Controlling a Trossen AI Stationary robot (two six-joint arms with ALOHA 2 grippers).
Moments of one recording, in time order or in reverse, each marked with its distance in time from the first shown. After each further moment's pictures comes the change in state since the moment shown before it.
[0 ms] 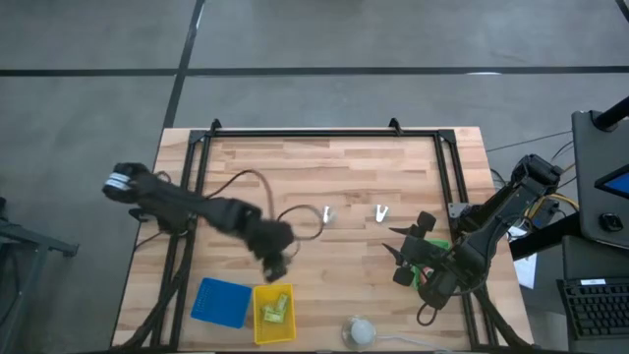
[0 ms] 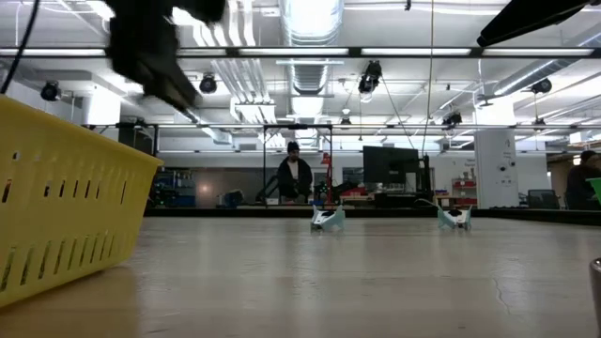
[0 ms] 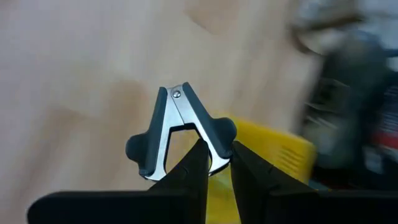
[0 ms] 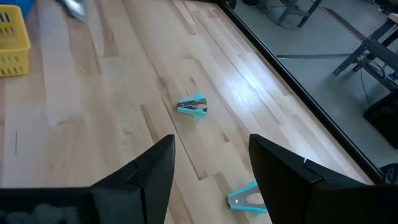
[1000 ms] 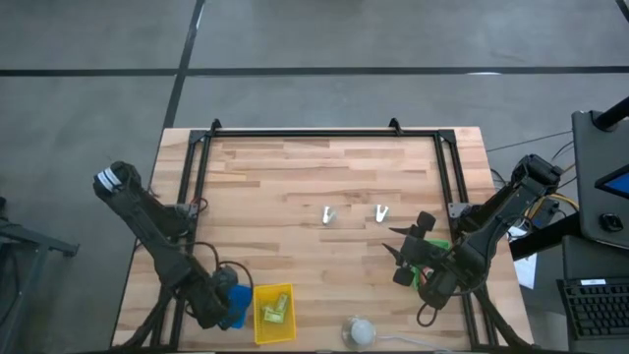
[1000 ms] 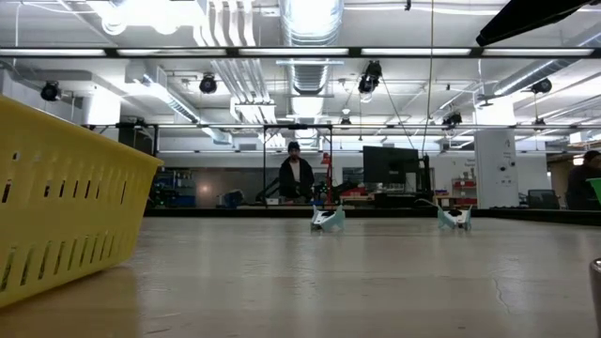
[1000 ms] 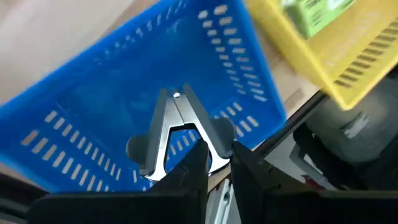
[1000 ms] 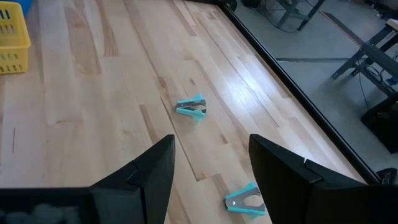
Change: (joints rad) left arm -0.618 -0.081 -0.210 -0.007 -0.152 -0.943; right arm 0.000 0.000 0.000 0.005 0.004 -0.026
